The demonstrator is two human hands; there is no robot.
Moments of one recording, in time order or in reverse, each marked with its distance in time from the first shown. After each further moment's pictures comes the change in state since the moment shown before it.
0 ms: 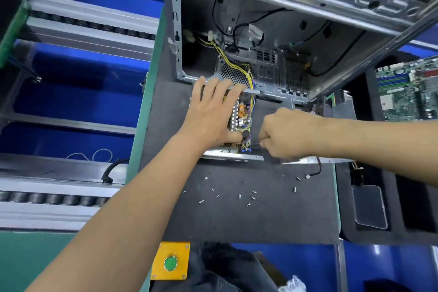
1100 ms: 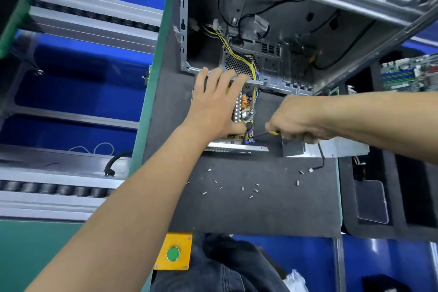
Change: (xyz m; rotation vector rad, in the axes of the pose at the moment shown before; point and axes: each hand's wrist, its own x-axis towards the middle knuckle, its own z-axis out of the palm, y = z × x) left_hand -0.002 0.001 0.001 0.011 0.003 -0.014; right_hand 0.017 0.006 0.002 0.610 -0.171 0.339
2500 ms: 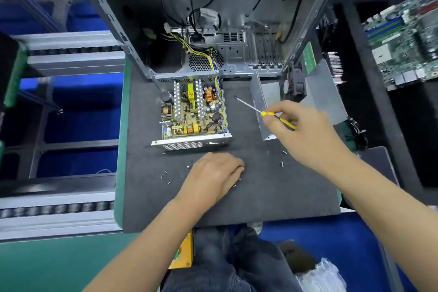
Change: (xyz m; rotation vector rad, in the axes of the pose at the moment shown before) left_hand -0.104 0.091 0.008 -0.411 -0.061 0.232; right_hand -0.014 0.119 0.083 0.767 0.651 -0.474
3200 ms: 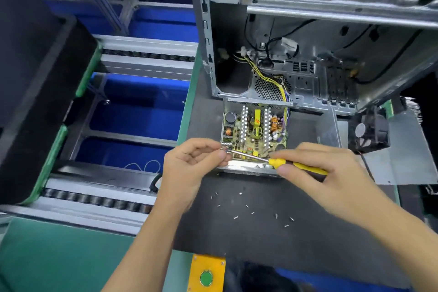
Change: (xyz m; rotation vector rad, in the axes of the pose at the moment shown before) left_hand -0.020 -0.065 -0.107 -1.165 0.623 -0.689; right_hand 0.012 -0.068 0.047 0.050 -0.294 -0.409
